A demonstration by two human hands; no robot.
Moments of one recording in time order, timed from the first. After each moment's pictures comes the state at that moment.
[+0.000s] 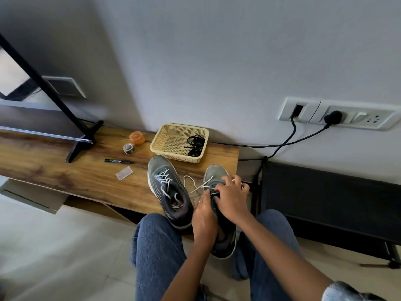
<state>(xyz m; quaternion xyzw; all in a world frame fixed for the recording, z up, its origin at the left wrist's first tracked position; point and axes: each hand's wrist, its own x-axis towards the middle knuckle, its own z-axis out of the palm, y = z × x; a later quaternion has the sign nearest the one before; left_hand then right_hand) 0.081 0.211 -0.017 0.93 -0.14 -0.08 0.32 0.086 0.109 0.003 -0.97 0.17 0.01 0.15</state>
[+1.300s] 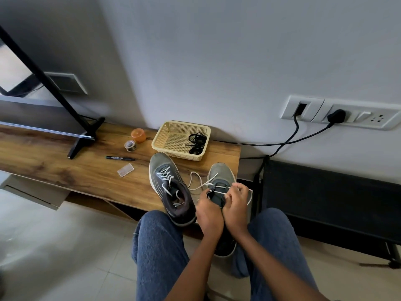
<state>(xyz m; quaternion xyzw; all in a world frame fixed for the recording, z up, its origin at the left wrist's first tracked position) 0.082 0.190 0.001 0.89 0.08 -0.11 0.44 0.063 0.129 -0.032 -0.83 0.27 -0.27 0.40</state>
